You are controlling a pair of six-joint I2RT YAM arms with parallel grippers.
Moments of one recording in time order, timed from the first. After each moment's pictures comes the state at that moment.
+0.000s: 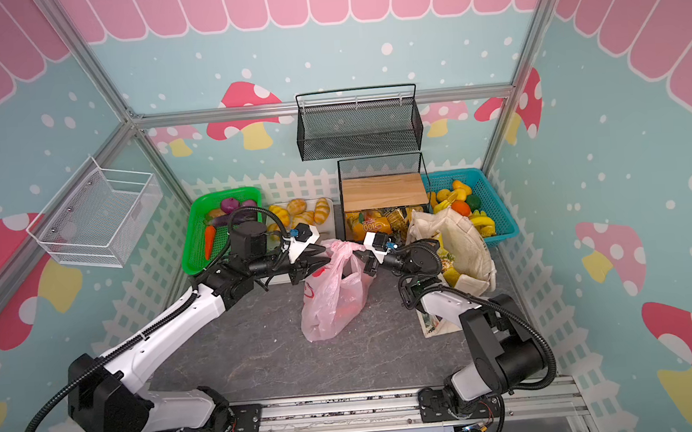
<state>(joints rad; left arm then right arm) -0.53 1.38 1.16 -0.23 0.60 0.38 0.37 1.48 0.68 1.19 -0.86 -0.04</state>
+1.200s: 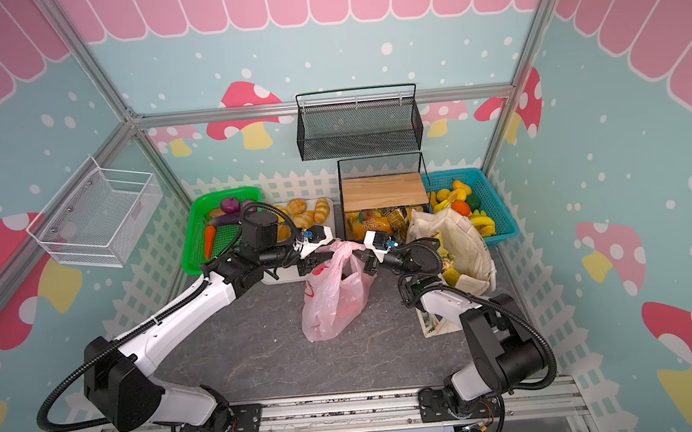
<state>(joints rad) -0.57 1.46 1.26 -0.23 0.61 0.61 0.37 1.48 0.70 1.20 -0.88 -0.01</state>
